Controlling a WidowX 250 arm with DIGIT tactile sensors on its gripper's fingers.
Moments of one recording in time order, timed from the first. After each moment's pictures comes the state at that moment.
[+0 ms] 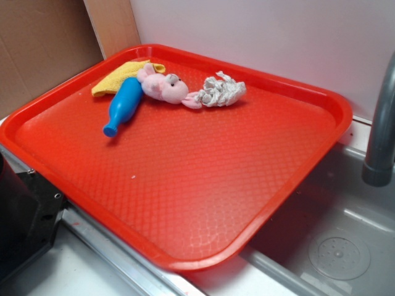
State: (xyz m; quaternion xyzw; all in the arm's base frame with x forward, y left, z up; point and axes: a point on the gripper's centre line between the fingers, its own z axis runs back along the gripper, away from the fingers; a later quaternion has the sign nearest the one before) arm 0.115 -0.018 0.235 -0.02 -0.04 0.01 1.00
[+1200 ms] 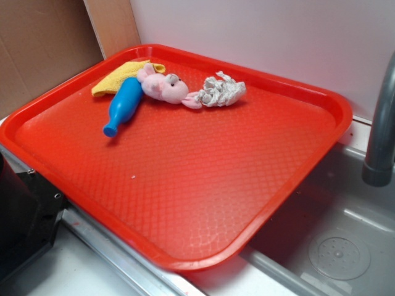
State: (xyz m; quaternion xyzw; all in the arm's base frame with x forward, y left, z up) arm 0.141 0.011 0.216 -0.02 -0.04 0.15 0.99
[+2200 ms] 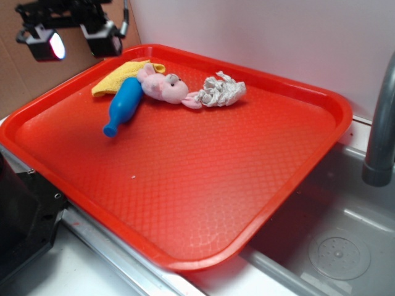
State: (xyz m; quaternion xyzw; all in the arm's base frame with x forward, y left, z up) arm 0.199 0.063 0.096 0.02 -0.05 0.33 0.94
